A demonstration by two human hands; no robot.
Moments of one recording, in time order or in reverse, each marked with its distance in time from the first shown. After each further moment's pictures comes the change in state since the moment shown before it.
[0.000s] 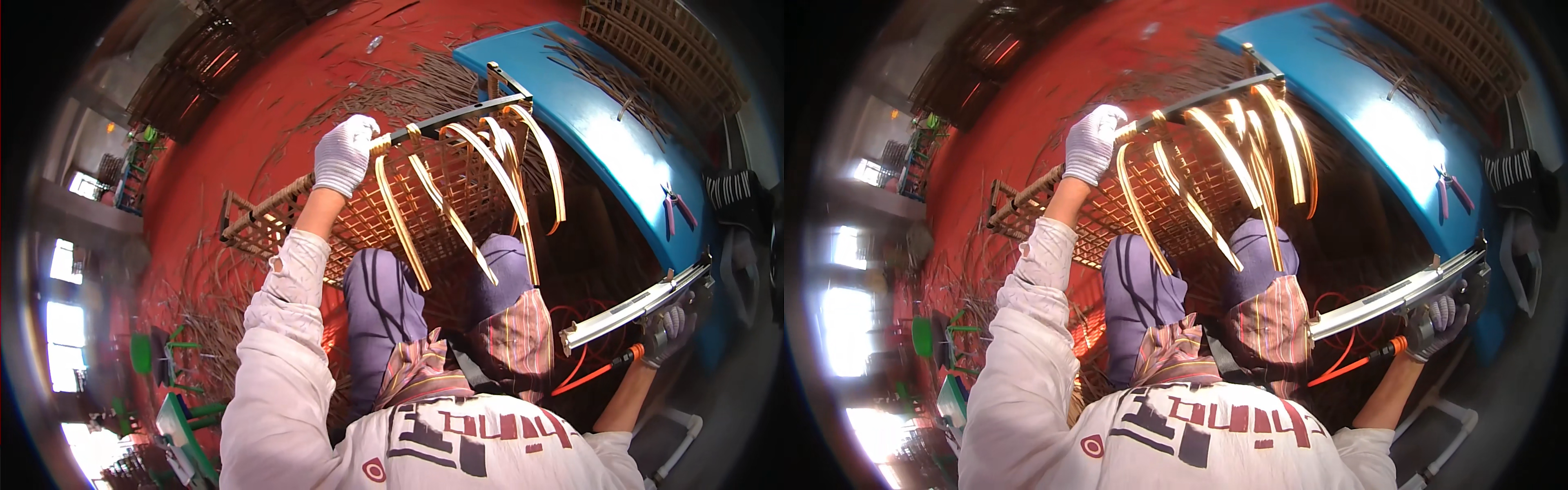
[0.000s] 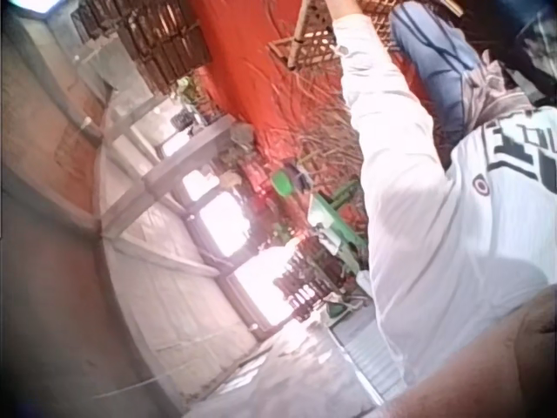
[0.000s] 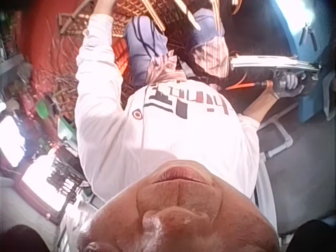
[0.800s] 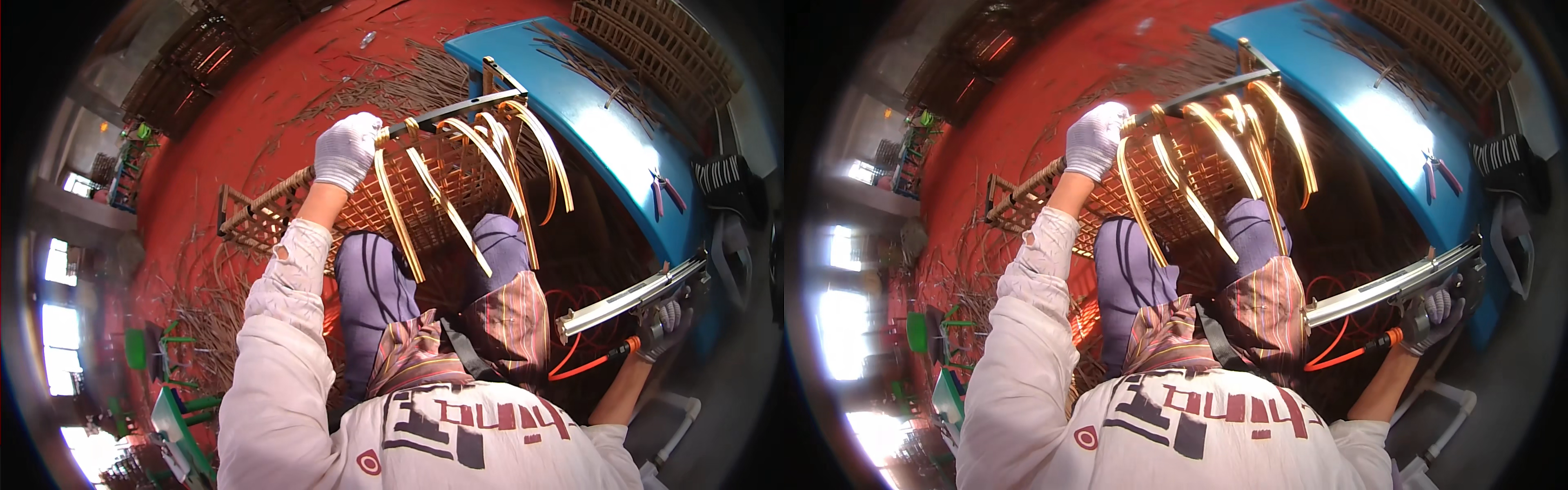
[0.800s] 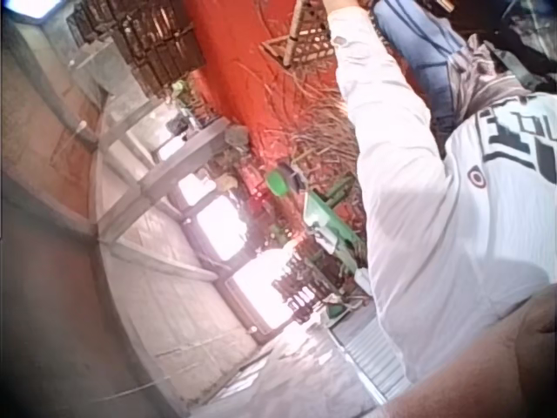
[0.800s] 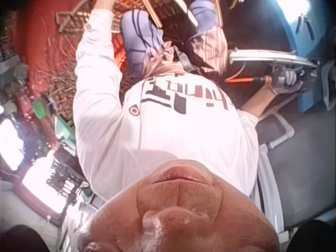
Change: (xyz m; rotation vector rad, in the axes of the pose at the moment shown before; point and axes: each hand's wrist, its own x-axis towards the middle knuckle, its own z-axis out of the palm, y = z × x) left_hand -0.007 0.003 0.000 0.296 0.014 0.204; right_hand -0.002 0.003 0.008 -0.047 0.094 -0.061
